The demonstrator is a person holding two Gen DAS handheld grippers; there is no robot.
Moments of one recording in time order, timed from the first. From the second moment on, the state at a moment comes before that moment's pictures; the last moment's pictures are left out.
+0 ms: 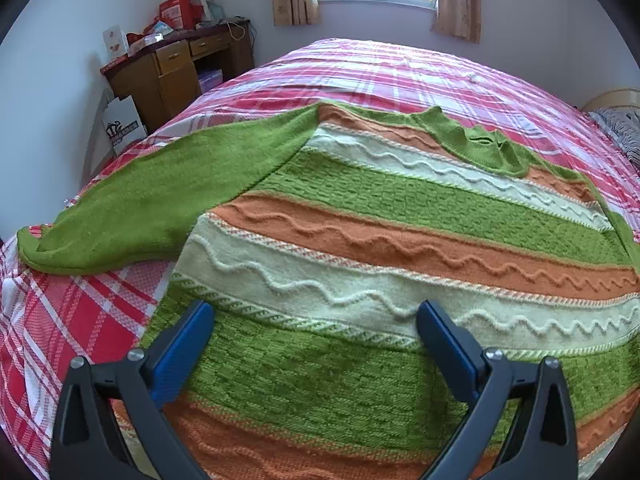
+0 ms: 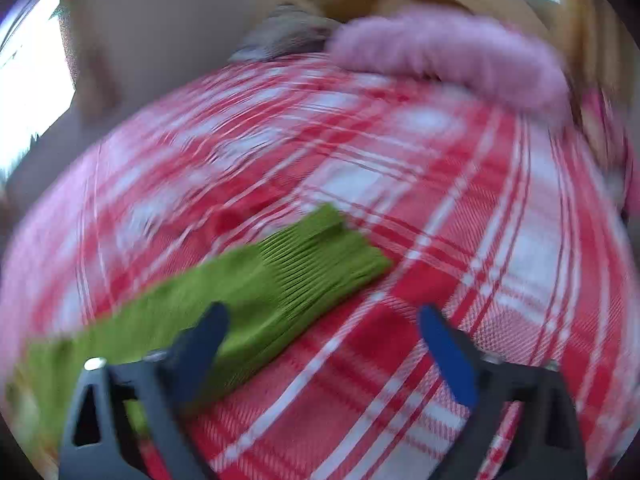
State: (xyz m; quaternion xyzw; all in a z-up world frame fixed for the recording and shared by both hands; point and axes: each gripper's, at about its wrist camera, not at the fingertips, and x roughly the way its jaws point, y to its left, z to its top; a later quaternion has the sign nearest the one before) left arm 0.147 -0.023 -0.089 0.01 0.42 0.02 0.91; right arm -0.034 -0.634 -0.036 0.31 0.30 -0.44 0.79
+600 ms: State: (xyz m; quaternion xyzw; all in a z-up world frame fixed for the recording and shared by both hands) left arm 0.147 -0.023 -0.090 0.01 0.42 0.02 0.91; right arm -0.024 -0.653 -0.045 0.31 0.30 -0.42 0.80
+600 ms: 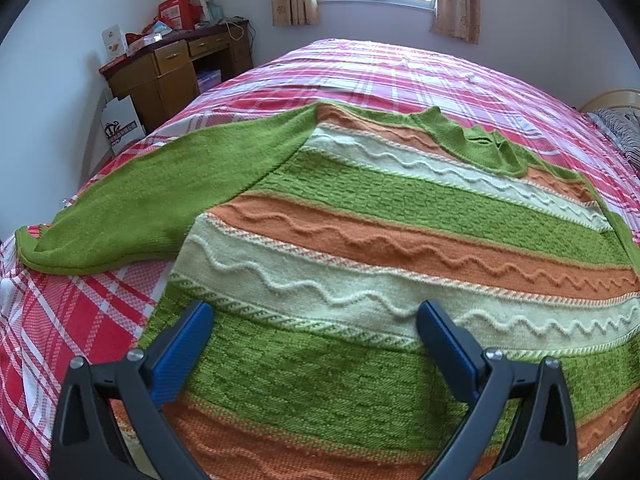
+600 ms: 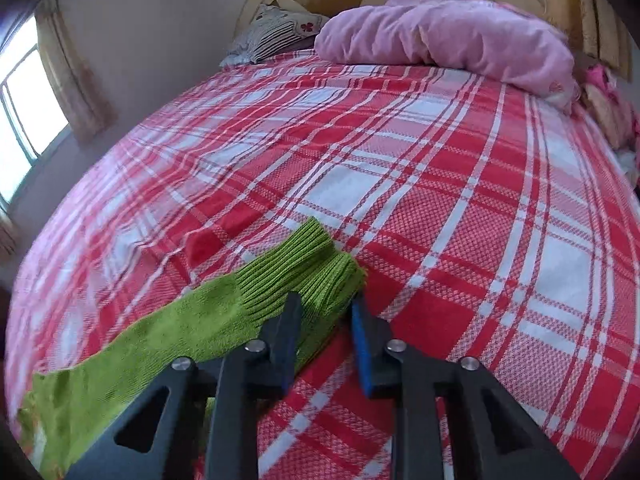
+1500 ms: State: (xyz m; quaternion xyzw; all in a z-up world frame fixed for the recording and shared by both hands) left arm 0.152 -0.023 -0.089 0.01 0.42 0.00 0.91; right arm 0.053 -0.394 0.105 0.29 0.23 -0.03 0.93
